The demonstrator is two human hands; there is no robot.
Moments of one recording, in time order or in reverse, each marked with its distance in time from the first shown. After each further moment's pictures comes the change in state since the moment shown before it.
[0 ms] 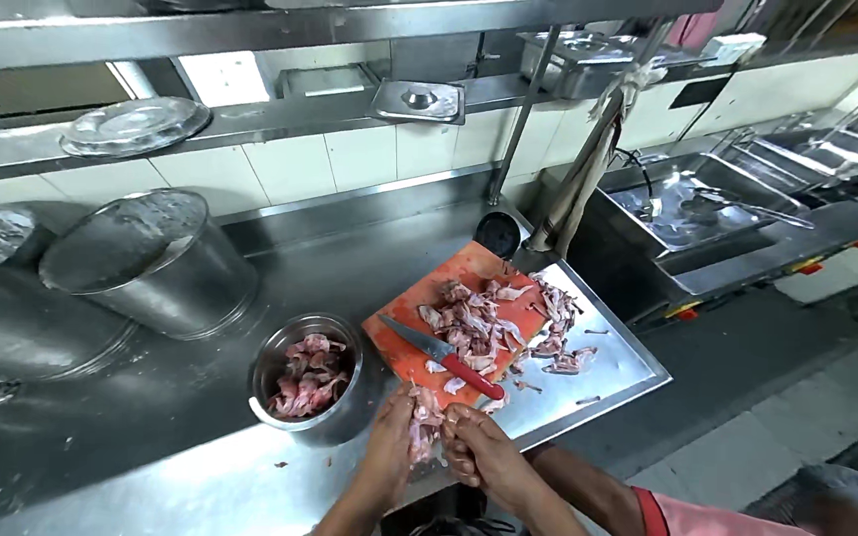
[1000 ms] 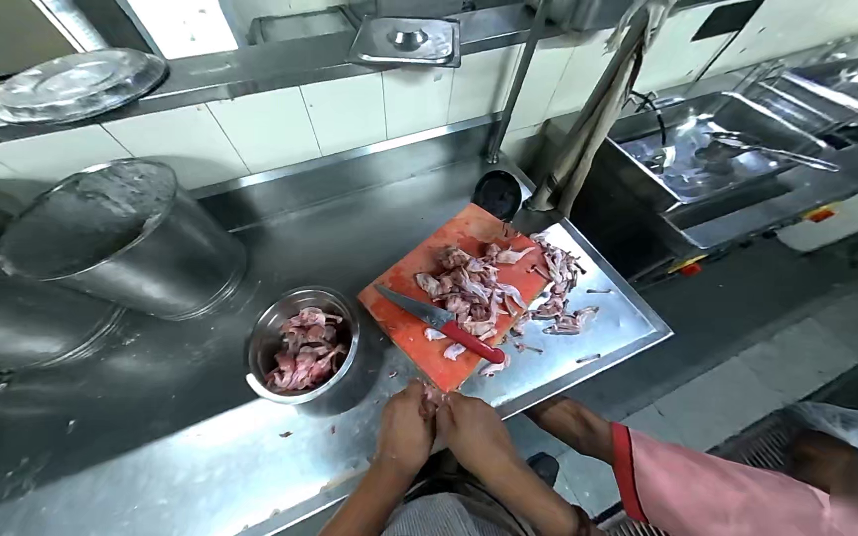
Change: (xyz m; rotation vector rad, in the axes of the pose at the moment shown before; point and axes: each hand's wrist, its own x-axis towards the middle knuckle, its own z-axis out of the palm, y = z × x) left_hand 0.012 -0.063 -0.022 1.415 -0.037 -0.139; right_hand 0.016 0.021 0.016 -1.308 0.320 0.519
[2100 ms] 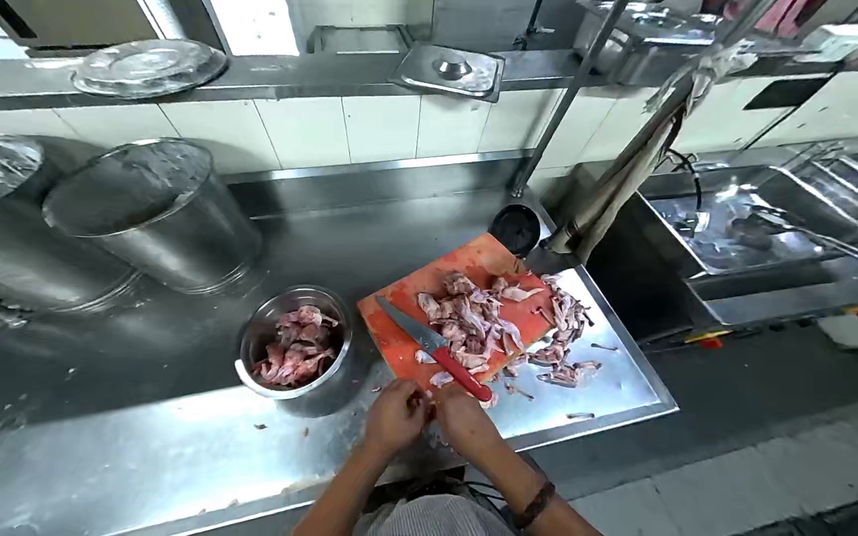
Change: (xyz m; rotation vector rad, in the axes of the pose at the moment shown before) left_hand 0.066 -0.015 0.037 -0.184 0.025 0.050; right_hand 0.085 0.056 -0.011 -0.273 -0.037 -0.244
